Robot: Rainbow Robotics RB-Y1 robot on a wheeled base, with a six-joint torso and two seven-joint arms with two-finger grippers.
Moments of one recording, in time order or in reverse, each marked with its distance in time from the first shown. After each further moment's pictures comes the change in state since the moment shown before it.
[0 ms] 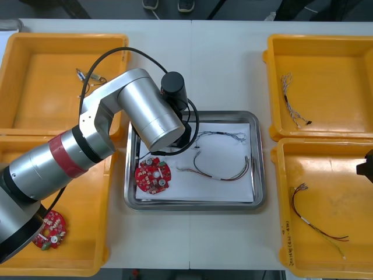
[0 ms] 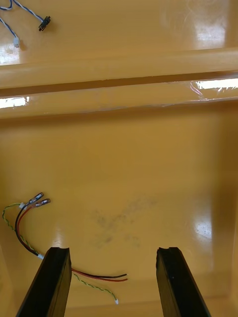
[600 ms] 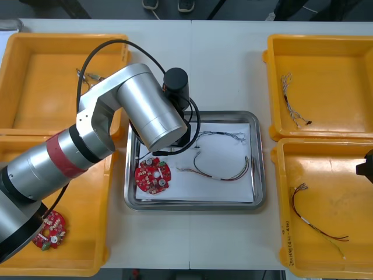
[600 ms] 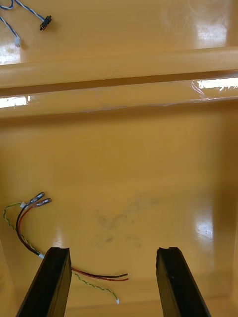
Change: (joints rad) right arm 0.000 0.000 0.000 0.001 -0.004 0.000 -0.002; left arm 0.000 0.000 0.021 -0.084 -0.008 0.112 0.100
